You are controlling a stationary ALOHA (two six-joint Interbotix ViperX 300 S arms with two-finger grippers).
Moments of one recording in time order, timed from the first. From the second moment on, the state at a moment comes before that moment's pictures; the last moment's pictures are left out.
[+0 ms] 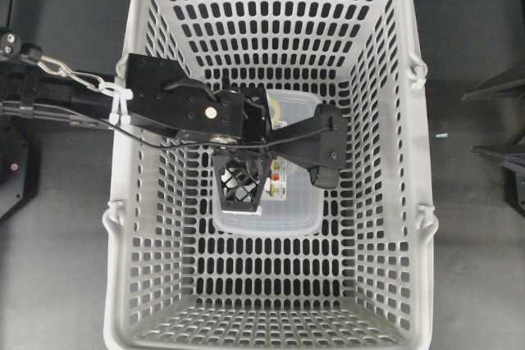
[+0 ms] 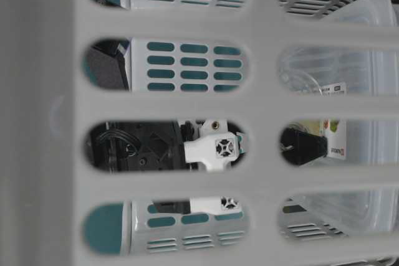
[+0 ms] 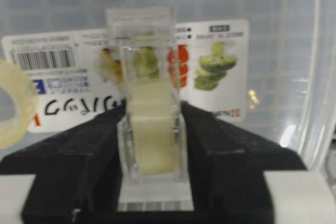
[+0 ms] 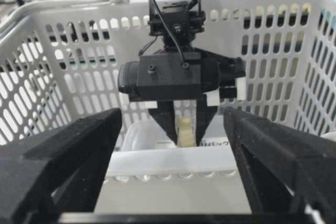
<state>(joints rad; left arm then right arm) -0.02 0.26 0.04 0.04 1.08 0.05 0.02 -1.13 1.14 0.01 0.09 0.07</state>
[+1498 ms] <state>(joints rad) -0.04 0.25 -0.54 0.04 1.61 0.07 0.02 -1.13 1.15 0.01 0.07 0.07</state>
